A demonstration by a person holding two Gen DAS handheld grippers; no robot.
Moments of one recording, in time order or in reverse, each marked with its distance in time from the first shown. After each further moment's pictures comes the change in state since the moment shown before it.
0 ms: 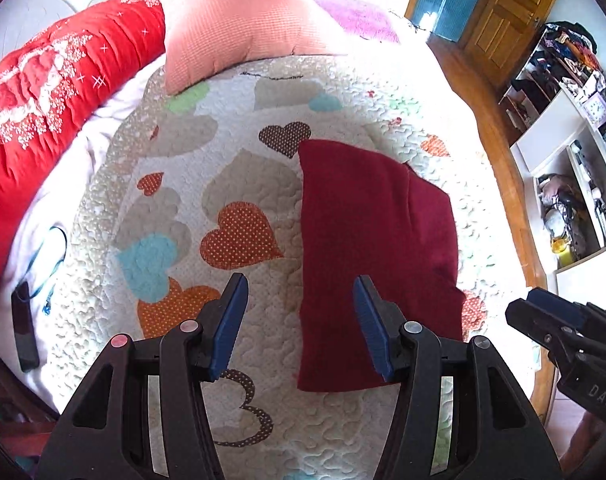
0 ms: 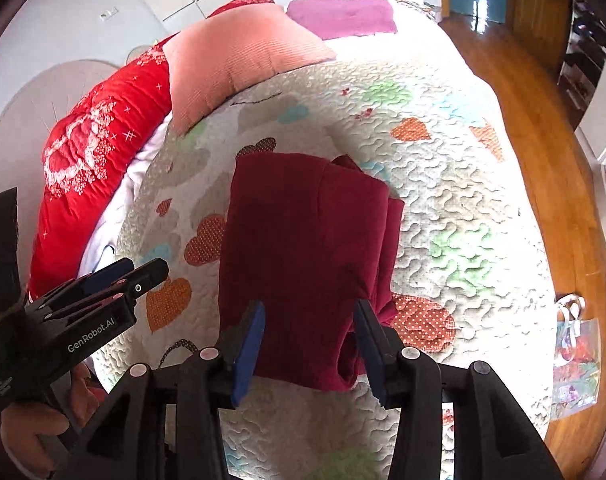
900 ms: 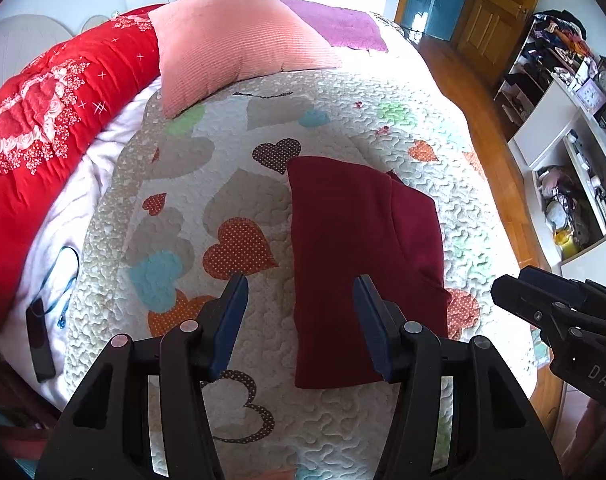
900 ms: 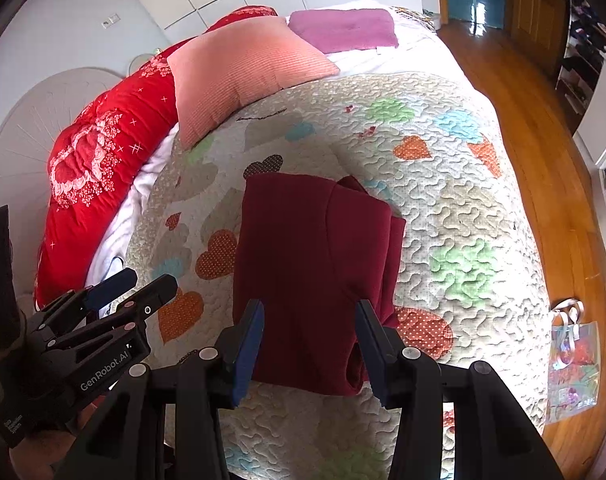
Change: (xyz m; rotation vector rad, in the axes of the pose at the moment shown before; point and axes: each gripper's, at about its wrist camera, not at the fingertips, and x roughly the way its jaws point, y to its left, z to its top) left arm -0.022 -0.017 0.001 0.054 -0.032 0.026; right arm -0.019 0.010 0.017 -0.014 -0.021 0.013
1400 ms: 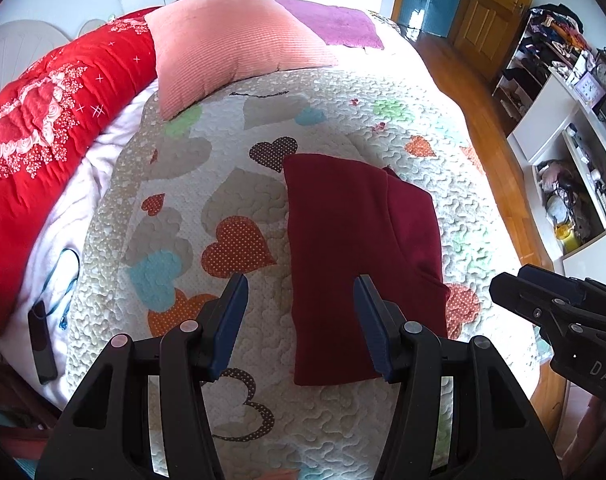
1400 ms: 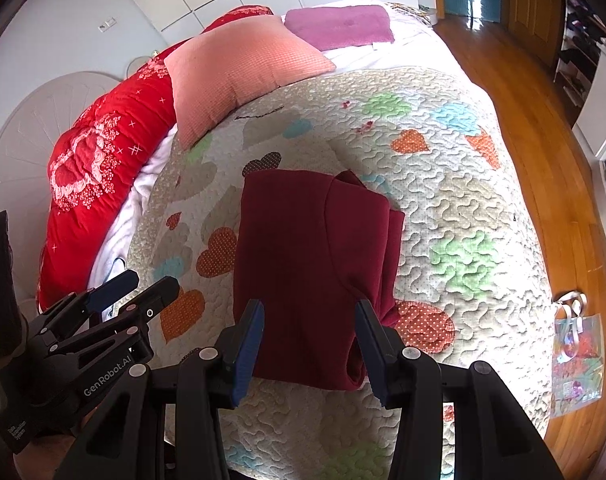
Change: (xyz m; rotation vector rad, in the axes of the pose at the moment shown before) left arm -0.001 -0.005 -0.002 0.018 0.002 0.003; right arm -0.002 -0.005 -0.004 0.024 0.005 0.009
